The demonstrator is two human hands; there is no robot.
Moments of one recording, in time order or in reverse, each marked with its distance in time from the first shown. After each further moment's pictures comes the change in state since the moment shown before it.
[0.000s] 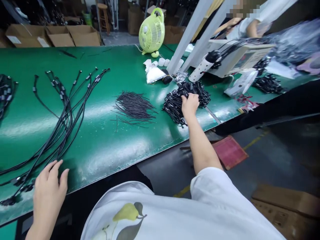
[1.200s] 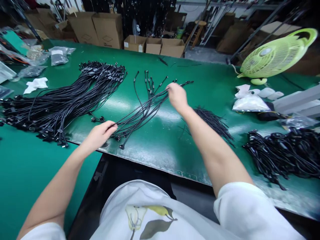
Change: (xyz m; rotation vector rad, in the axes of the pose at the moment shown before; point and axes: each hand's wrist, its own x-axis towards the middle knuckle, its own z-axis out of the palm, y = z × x) left_hand 0.018 -0.082 -0.105 -0.557 -0.150 -0.296; right_hand -0.145 -0.429 -0.037 0.332 -0.266 -1.155
